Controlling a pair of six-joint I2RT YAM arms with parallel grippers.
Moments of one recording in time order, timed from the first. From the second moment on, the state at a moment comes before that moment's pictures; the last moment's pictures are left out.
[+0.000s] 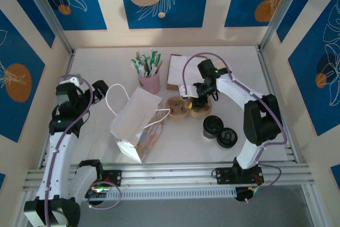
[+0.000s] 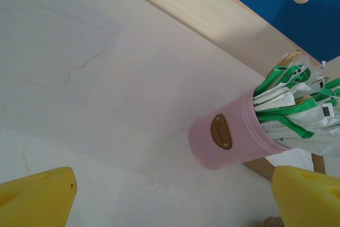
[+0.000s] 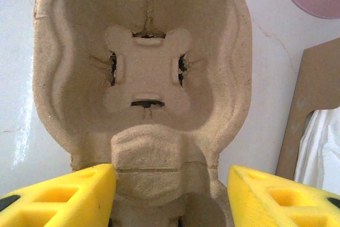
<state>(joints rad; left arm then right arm) 0.08 0.83 0.81 -0.46 0.19 -0.53 0.37 1.73 1.30 -0.86 -0.44 -1.31</state>
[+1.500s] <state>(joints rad) 0.08 0.83 0.81 -0.46 0.19 -0.53 0.40 1.76 1.30 -0.90 -0.44 -1.29</state>
